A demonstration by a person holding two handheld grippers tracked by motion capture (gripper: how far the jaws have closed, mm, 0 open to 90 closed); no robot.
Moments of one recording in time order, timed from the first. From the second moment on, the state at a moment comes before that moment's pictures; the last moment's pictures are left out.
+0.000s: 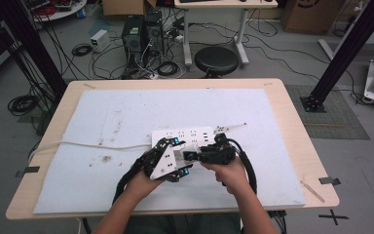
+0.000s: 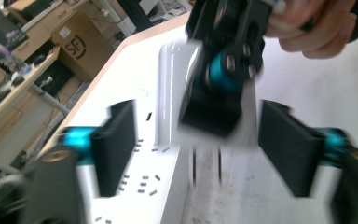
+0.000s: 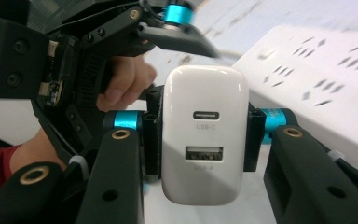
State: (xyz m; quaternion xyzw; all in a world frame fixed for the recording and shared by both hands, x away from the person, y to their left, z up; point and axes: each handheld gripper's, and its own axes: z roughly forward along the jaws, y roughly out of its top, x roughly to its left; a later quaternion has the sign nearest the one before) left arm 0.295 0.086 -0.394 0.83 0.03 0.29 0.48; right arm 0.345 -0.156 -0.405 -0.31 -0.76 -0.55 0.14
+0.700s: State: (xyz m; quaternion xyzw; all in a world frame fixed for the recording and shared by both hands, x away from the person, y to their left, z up) left arm 0.330 0.184 -0.344 0.88 0.18 0.21 0.38; right arm 0.339 -0.204 -0.350 -0.30 -0.78 -0.54 -0.02
